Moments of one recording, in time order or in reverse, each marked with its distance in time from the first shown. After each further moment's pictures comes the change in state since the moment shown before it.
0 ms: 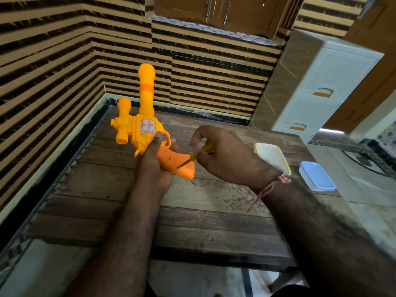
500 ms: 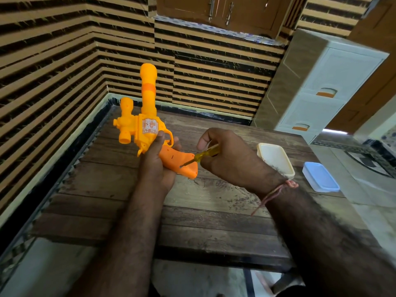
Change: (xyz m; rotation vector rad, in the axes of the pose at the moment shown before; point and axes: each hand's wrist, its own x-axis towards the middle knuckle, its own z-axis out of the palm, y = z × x) left_hand -0.001 0.001 0.002 0.010 0.001 0.000; right_hand -0.003 0.000 0.007 0.139 0.045 0.082
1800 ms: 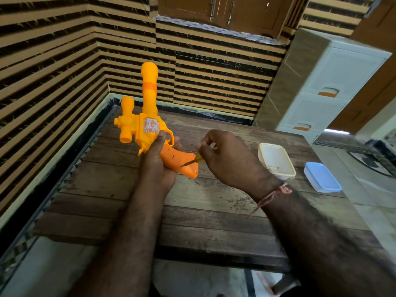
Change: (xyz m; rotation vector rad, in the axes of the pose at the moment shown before) left_hand -0.001 0.002 0.000 0.027 -0.022 -0.004; right_hand -0.002 -0.003 0.007 -0.077 0.086 0.015
